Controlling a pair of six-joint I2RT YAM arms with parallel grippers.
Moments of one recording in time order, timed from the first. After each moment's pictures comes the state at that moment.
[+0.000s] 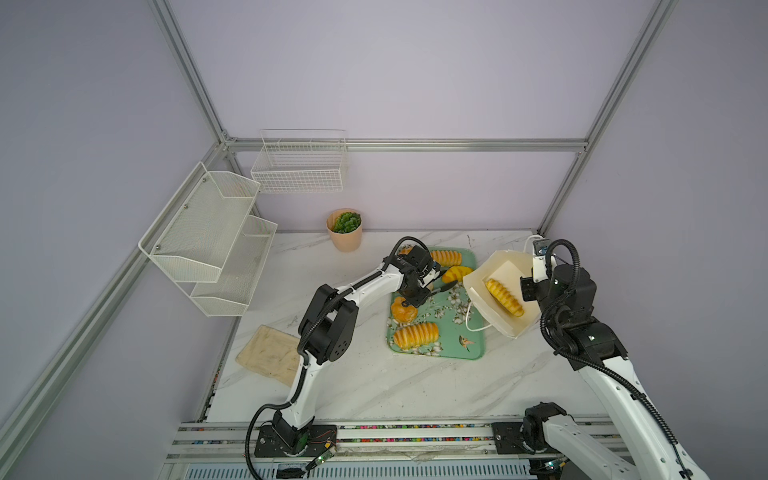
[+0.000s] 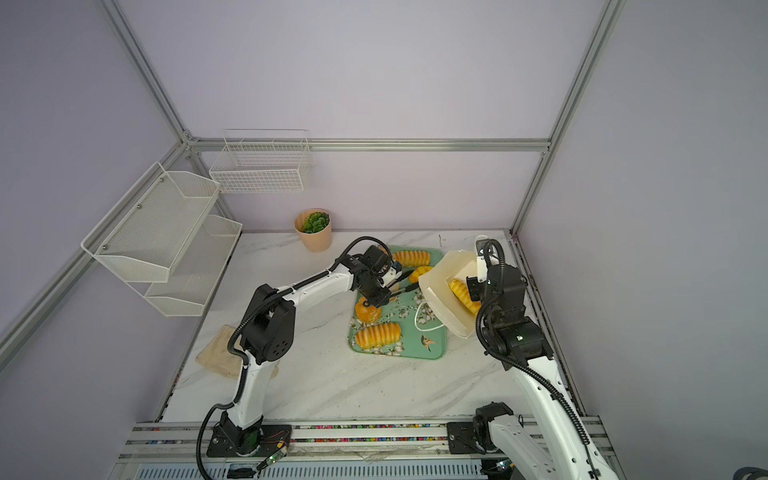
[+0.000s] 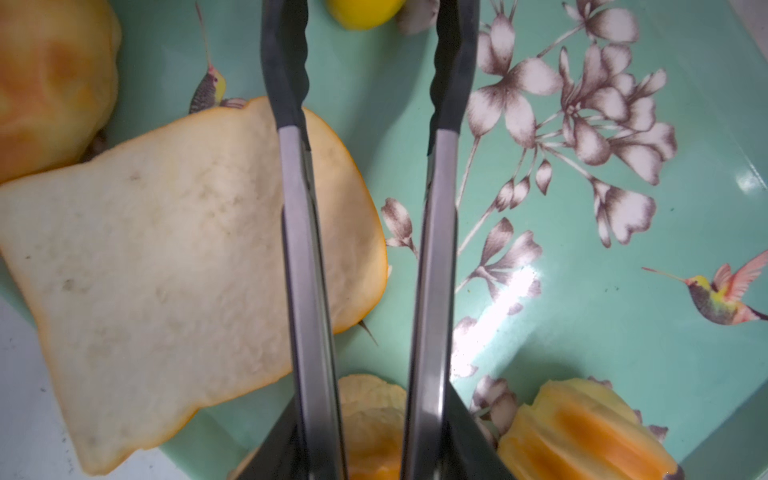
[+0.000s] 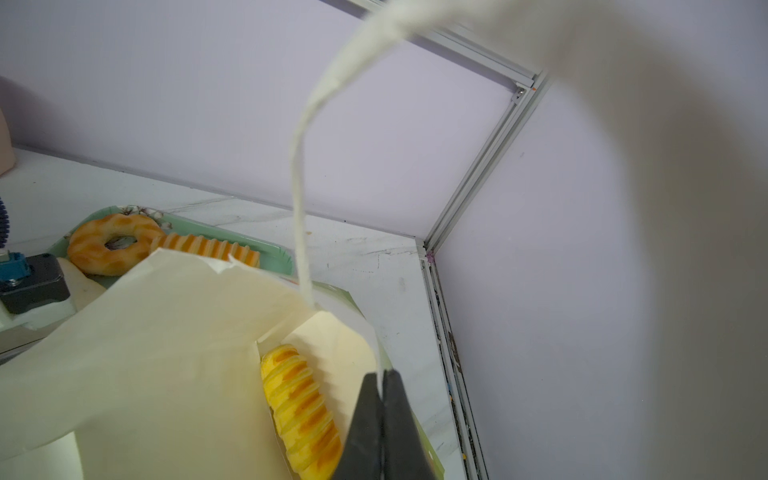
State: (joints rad) left arm -0.67 2.18 1.83 -0.81 0.08 0.14; right arm 0.24 0.86 0.97 -0.38 0.38 -0.24
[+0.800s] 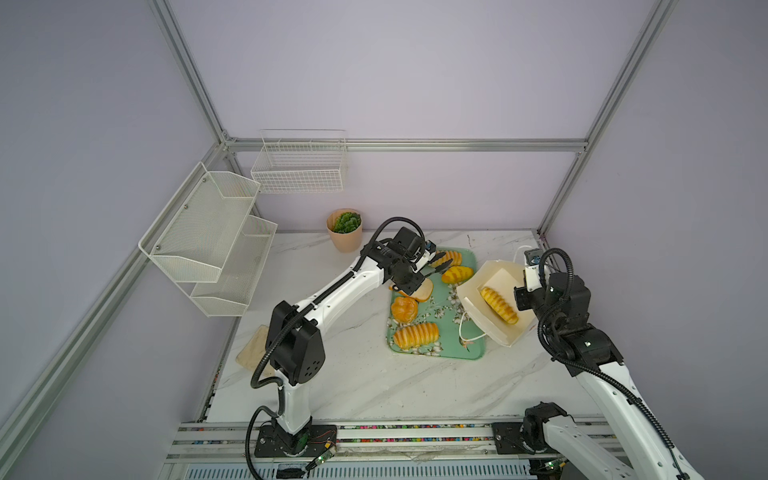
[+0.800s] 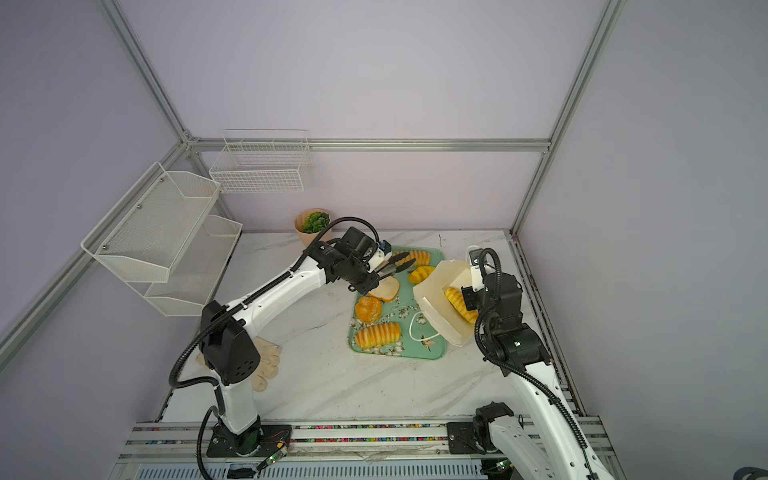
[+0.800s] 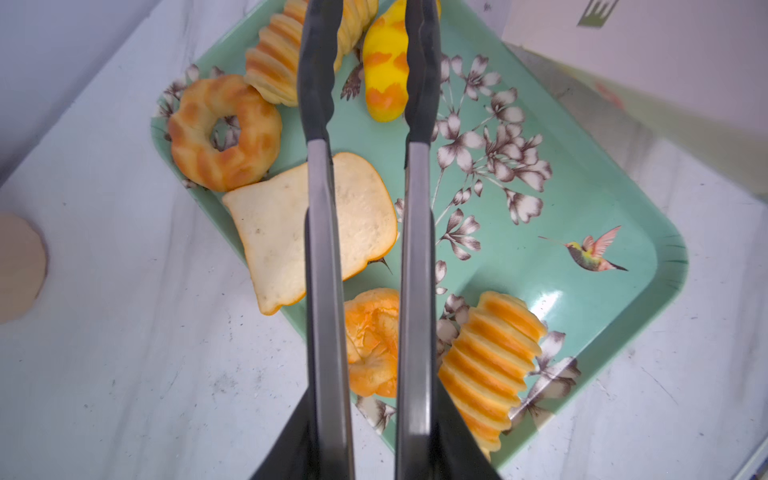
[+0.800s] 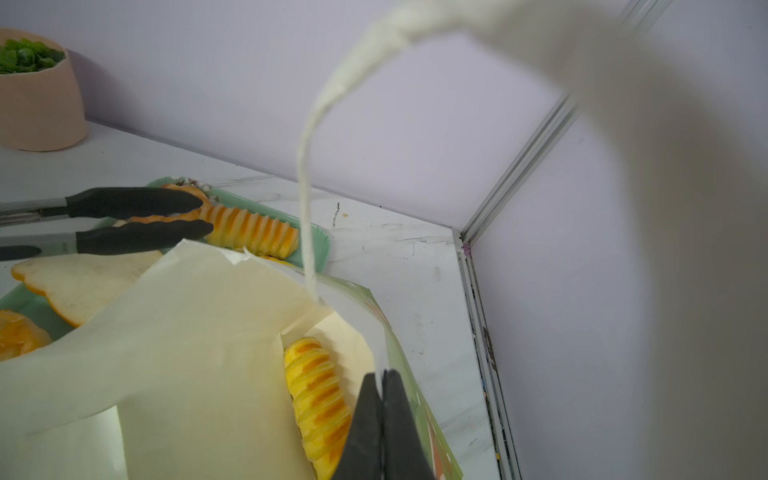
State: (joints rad) left arm -0.67 1.86 1.83 -0.94 0.02 0.16; right arm 0.24 0.81 0.88 -0.39 0.24 -0.22
